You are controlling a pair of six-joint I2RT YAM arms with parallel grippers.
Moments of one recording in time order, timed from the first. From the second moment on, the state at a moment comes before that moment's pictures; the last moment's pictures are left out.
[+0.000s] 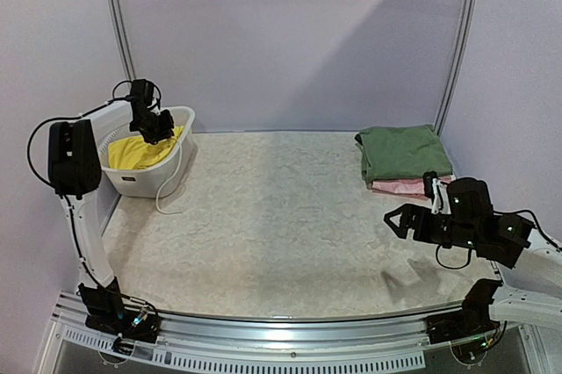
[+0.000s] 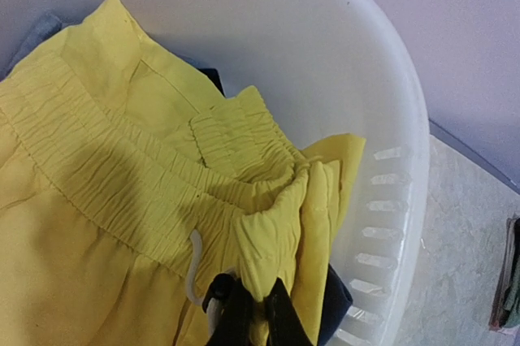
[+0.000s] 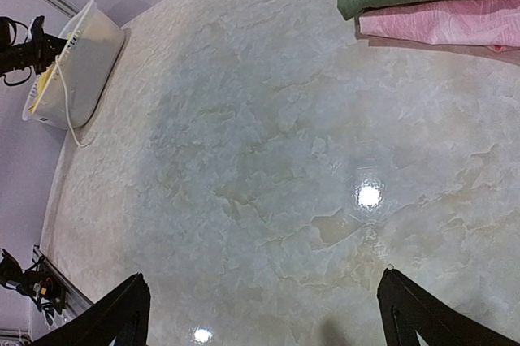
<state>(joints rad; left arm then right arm) 0.01 2.12 1.82 -0.56 0.12 -0.42 0.69 0.70 0.50 -0.41 0.07 0.73</state>
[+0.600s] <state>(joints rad) -0.04 1.67 1.65 -0.51 0.02 -0.39 0.69 0.71 0.50 -0.42 0.08 0.73</state>
